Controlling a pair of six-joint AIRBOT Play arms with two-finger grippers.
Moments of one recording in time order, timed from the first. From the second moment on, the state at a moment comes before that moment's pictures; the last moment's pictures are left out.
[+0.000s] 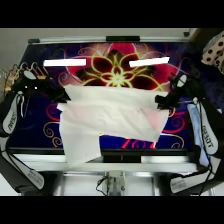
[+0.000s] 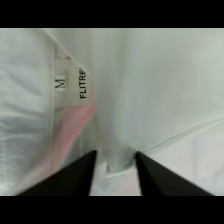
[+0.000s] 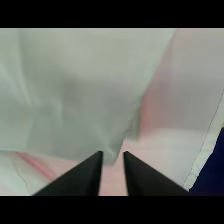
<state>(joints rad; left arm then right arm) 0.16 -1.96 1.69 0.97 -1.41 -1.31 -0.05 -1.68 1.38 -1.39 1.27 1.61</state>
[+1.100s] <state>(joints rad) 0.50 -1.42 0.77 0.92 -1.44 -1.09 -0.34 -1.10 1.08 -1.35 1.56 1.48</state>
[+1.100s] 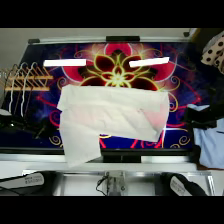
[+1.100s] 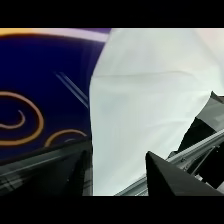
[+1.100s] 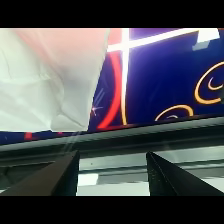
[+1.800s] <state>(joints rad) 0.42 -1.41 0.63 0.87 -1.25 -1.03 -0.35 -1.09 1.06 -1.33 1.56 1.48</state>
